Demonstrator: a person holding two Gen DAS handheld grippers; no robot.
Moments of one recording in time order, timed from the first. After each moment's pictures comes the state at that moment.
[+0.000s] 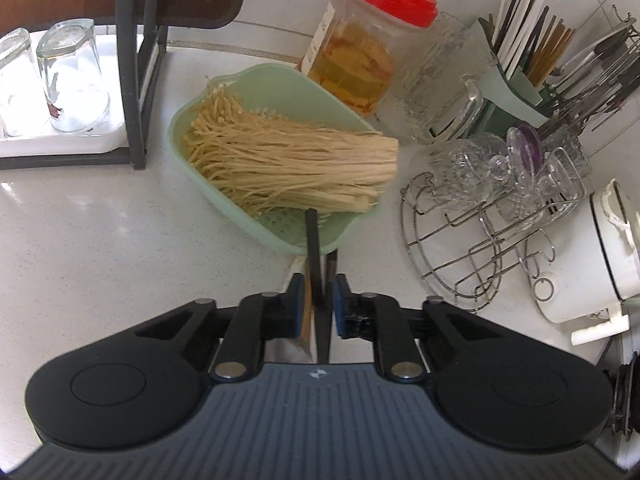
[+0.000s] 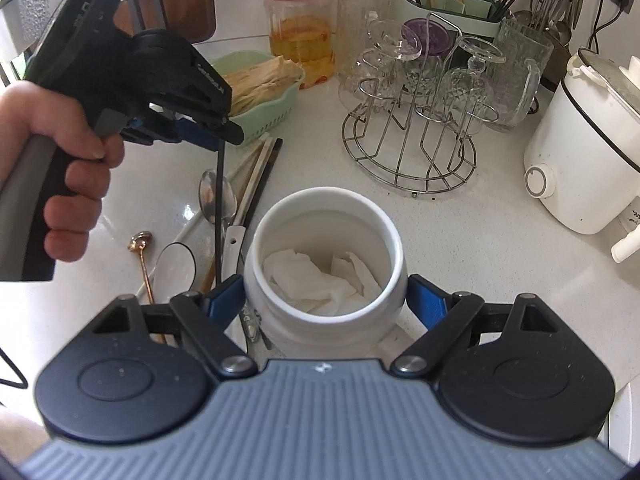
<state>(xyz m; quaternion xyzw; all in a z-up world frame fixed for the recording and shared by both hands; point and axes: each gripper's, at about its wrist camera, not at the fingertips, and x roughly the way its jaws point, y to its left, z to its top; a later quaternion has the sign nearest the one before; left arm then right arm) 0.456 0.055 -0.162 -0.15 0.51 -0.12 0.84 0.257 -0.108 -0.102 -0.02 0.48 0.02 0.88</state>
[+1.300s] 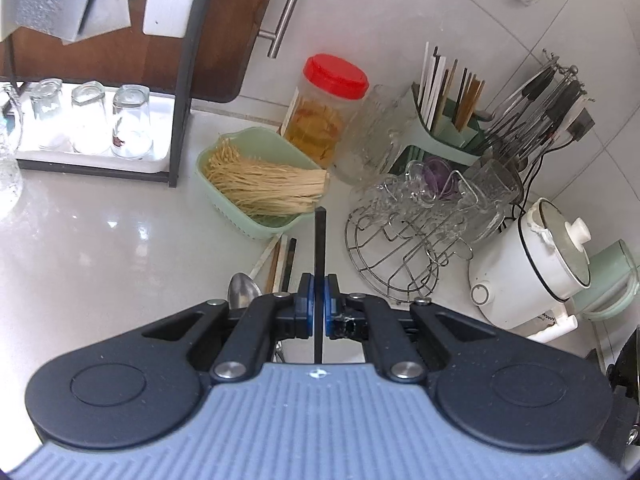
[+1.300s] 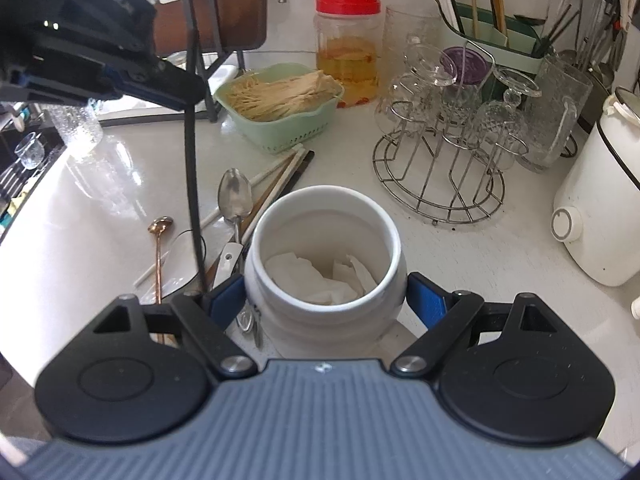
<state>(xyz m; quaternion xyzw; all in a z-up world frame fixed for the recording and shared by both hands) 0.326 0.049 -0.064 -0.17 0.42 -0.10 0.89 0.247 -0.129 -0.104 -0.05 0.44 0.11 0.89</state>
